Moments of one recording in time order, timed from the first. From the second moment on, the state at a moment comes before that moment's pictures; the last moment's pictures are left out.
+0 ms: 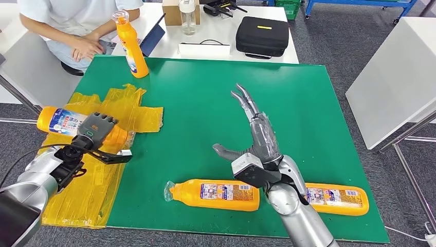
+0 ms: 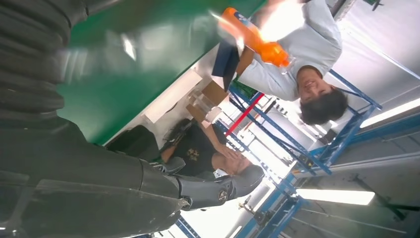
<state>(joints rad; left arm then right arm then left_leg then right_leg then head) -0.82 0.34 -0.78 -0.28 -1.46 0.40 0.04 -0.33 0.04 0.55 -1.50 0.49 -0.28 -0.40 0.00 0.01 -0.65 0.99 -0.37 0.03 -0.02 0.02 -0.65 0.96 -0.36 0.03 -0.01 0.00</state>
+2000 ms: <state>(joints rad) -0.78 -0.03 -0.01 -0.65 -0.36 0.10 -0.56 -0.31 -0.32 0.86 -1.38 0.80 0.11 -0.47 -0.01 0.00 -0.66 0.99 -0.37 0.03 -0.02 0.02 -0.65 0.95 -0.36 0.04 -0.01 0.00</state>
